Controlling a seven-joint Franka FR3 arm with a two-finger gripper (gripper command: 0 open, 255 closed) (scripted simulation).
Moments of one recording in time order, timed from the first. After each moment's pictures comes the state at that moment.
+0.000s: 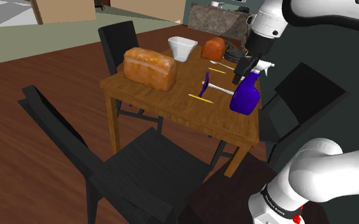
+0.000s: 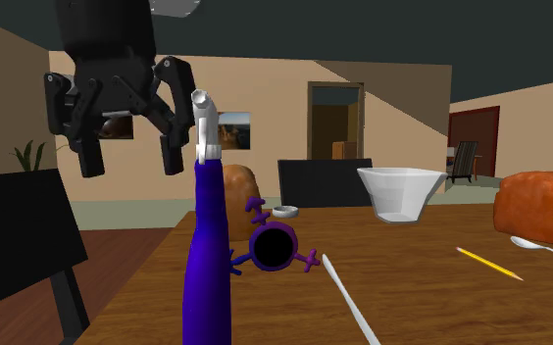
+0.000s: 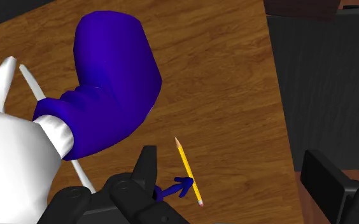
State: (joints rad) arm -0.01 -0.75 0.03 -2.27 -0.02 1.62 -0.13
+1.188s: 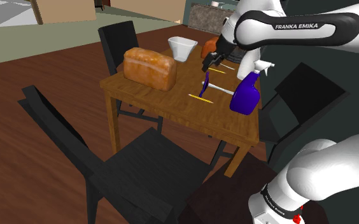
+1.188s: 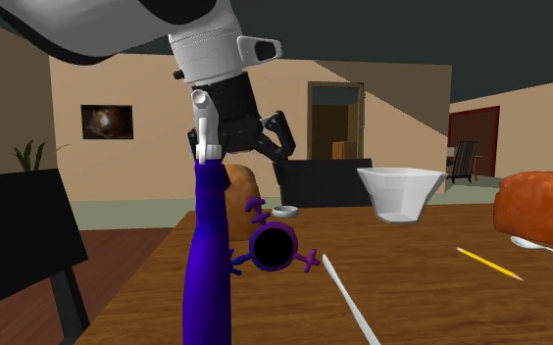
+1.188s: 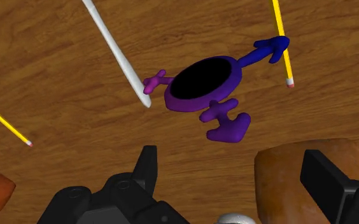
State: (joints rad) arm -0.07 -0.45 0.00 -2.26 -0.10 2.22 -0.09
